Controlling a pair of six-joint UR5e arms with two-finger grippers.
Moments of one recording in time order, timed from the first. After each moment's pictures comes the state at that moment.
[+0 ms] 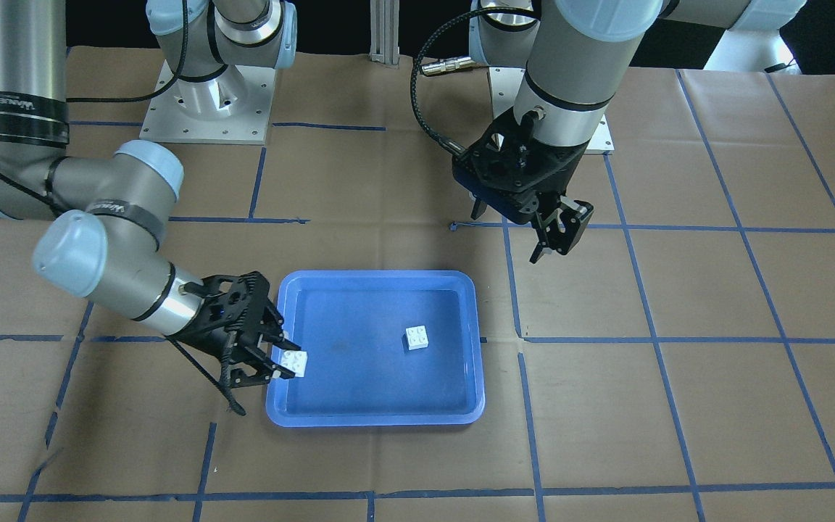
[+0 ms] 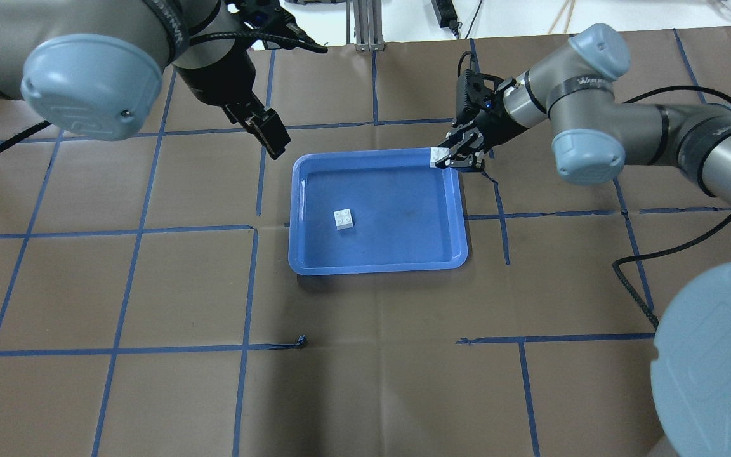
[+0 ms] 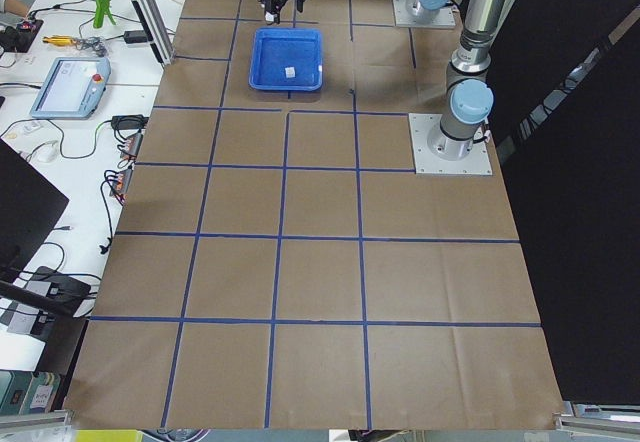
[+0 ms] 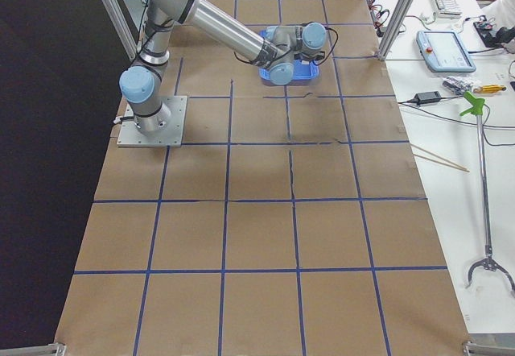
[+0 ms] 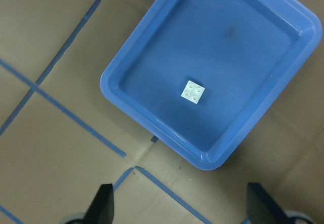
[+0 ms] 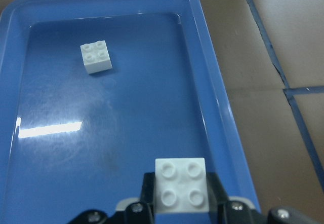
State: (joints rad) left arm -1.70 -1.70 -1.50 -1.45 1.56 0.50; right arm 1.55 -1.14 1.81 -2.38 -0.97 -1.44
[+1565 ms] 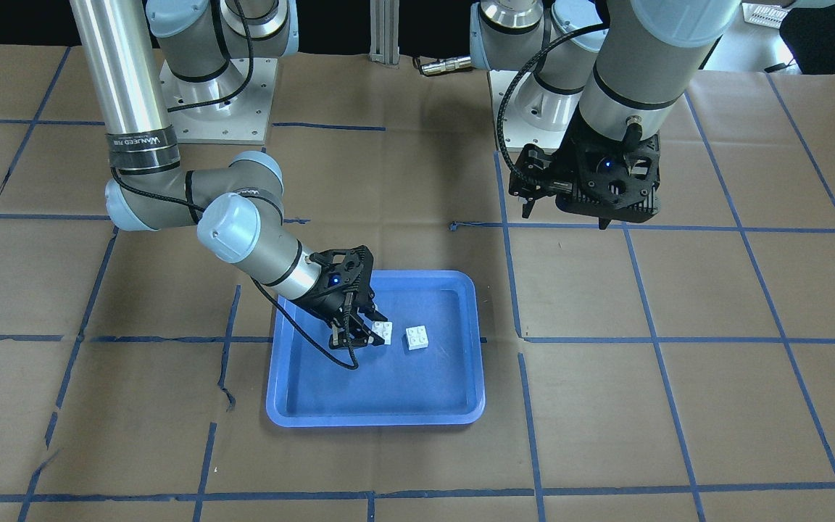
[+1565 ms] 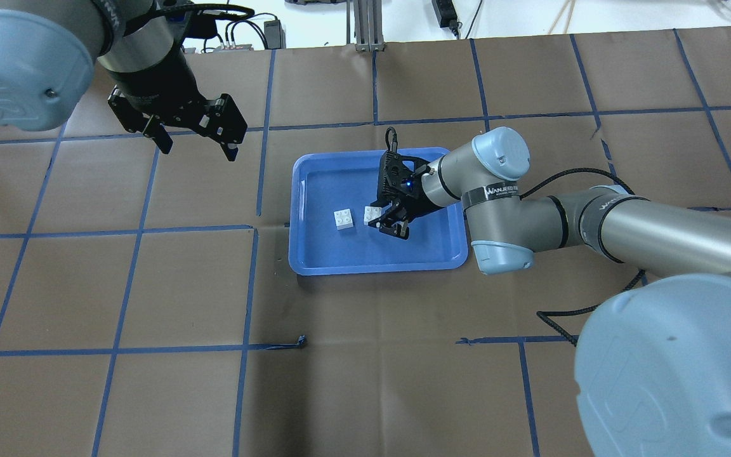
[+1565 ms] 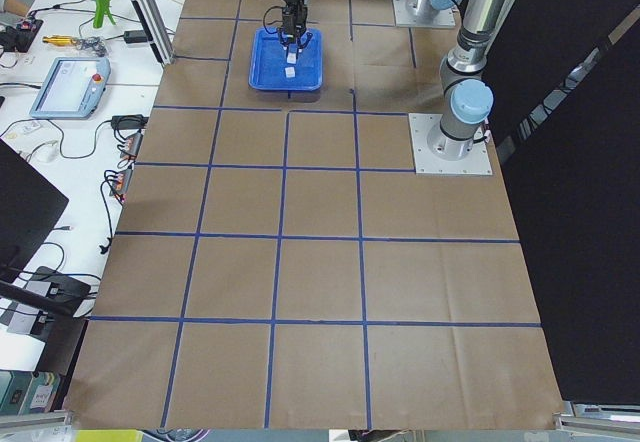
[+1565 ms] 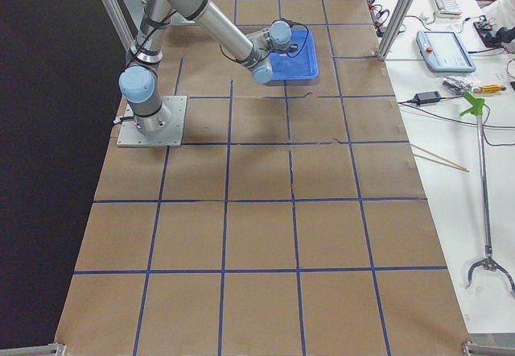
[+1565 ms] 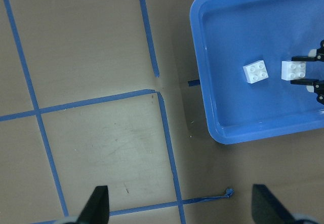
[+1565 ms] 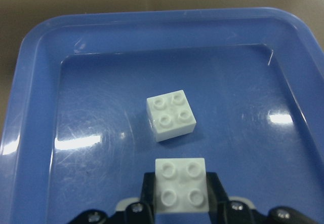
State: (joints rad) left arm -1.62 -1.66 -1.51 -1.56 1.59 0.13; right arm 1.72 -1.05 1.97 -2.76 -0.96 -1.24
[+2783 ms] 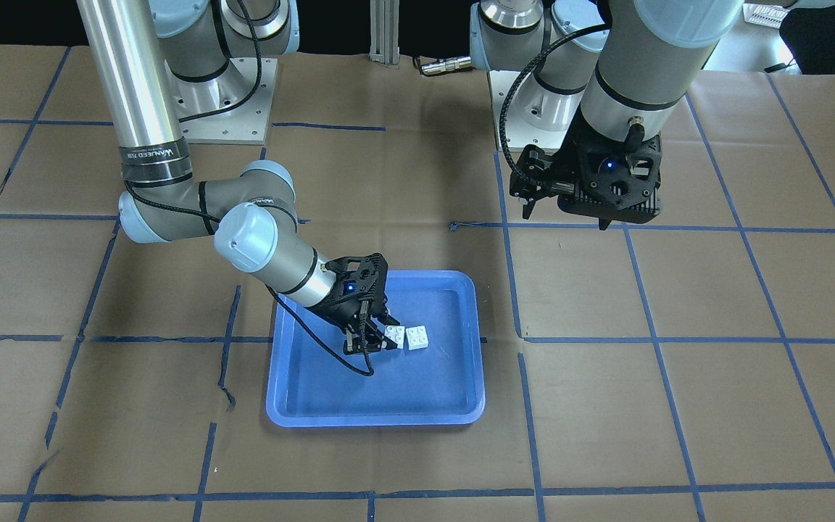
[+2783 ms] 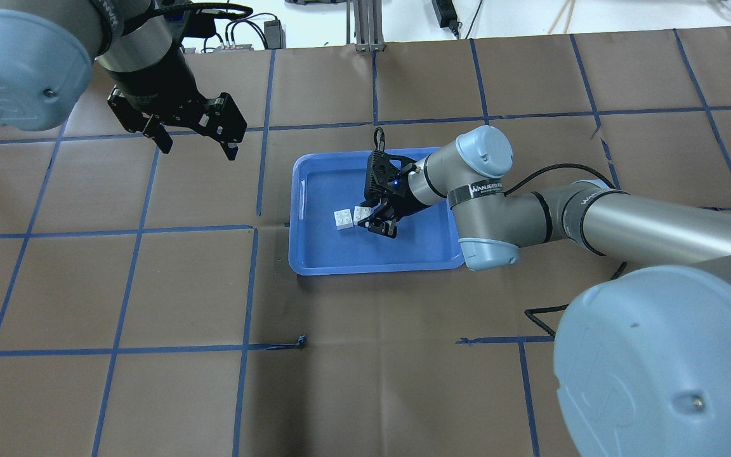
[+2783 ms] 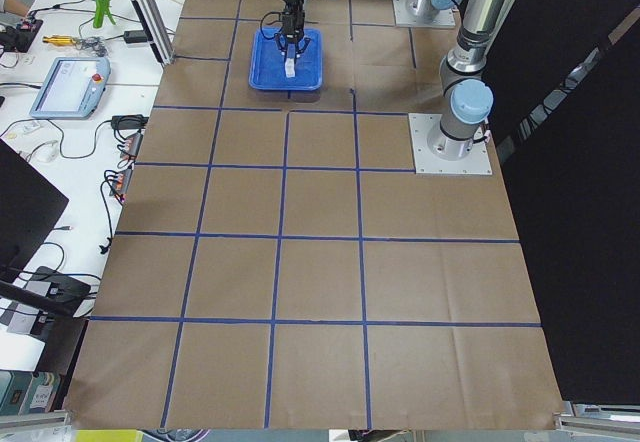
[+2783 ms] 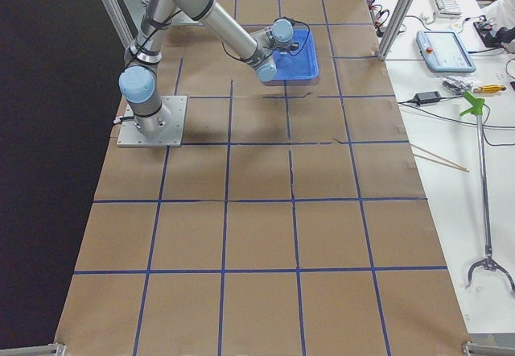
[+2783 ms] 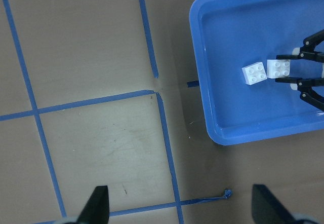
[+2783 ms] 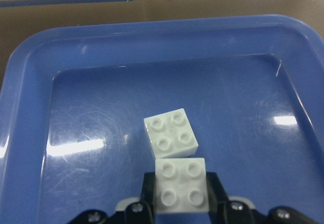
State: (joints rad) left arm -1.61 -1.66 -1.52 -1.56 1.59 0.12; right arm 1.75 -1.01 1.93 -2.76 -0.96 -1.21
